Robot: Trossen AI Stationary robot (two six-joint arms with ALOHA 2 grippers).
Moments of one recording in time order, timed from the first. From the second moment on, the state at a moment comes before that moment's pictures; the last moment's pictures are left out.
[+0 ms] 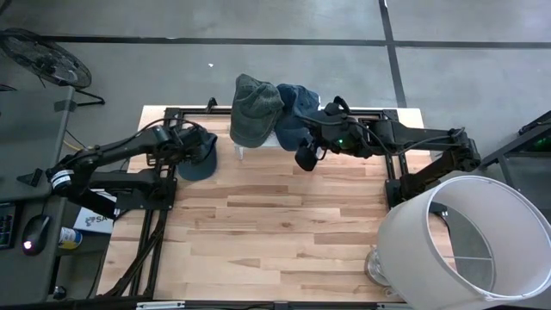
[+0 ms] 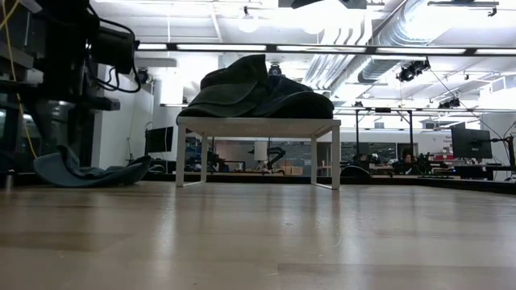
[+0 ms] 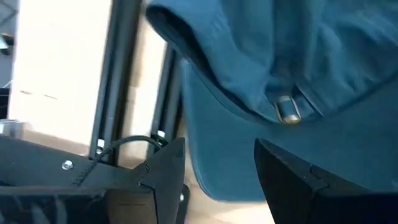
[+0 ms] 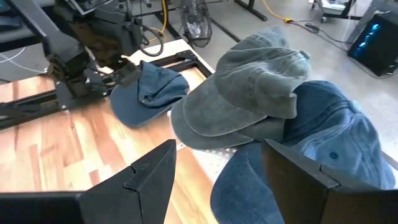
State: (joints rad) left arm 0.58 0.97 0.68 -1.21 -0.32 -1.17; right arm -0.01 1.45 1.57 -0.66 0.48 0.26
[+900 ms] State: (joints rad) left arm 0.60 1.10 0.64 -1.10 -0.38 -1.29; right arm -0.01 1.45 1.57 -0.68 0.42 0.18
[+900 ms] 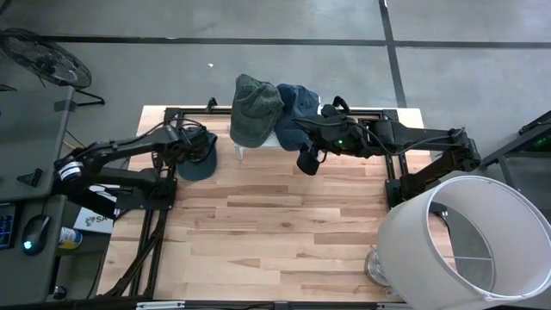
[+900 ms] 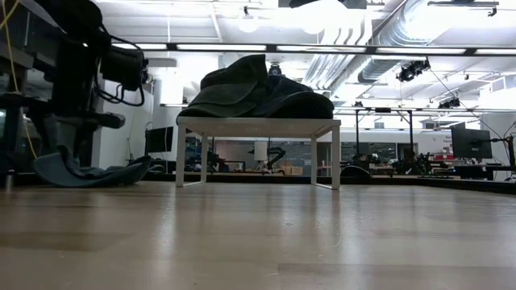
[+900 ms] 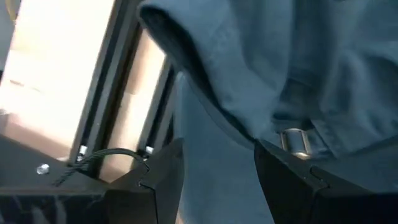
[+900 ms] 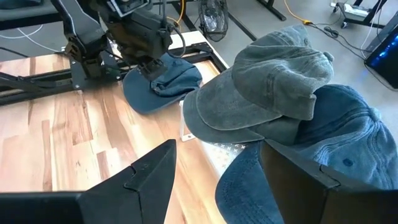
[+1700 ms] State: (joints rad) left arm 0.83 1.13 0.64 -1.08 -0.24 -1.08; right arm -0.01 1.45 1.57 -0.70 0.41 0.15
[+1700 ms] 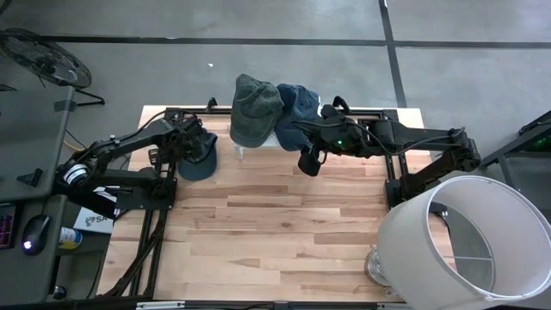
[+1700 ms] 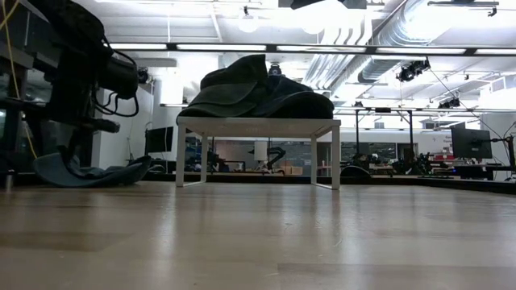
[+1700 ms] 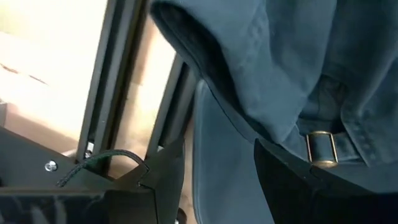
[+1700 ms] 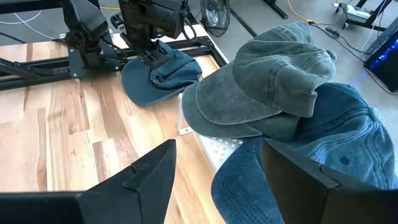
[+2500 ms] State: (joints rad) left arm 0.82 1.09 0.57 -1.01 -0.14 -0.97; right arm -0.01 1.45 1.57 -0.70 0.37 0.15
